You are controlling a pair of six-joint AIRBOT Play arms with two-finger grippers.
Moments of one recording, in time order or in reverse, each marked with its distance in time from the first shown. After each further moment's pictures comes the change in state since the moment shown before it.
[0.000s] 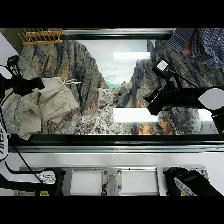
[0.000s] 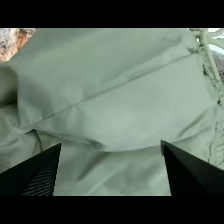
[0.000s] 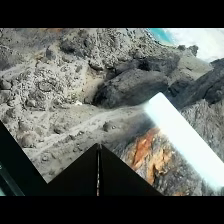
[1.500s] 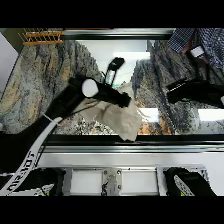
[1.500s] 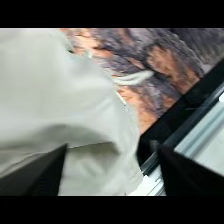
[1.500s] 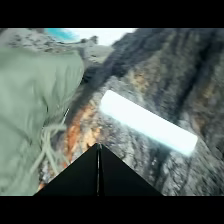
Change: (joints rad) left arm -1.015 0.138 0.000 -0.233 0.096 -0.027; right arm -0.217 0.092 0.002 -0.179 -0.085 0.263
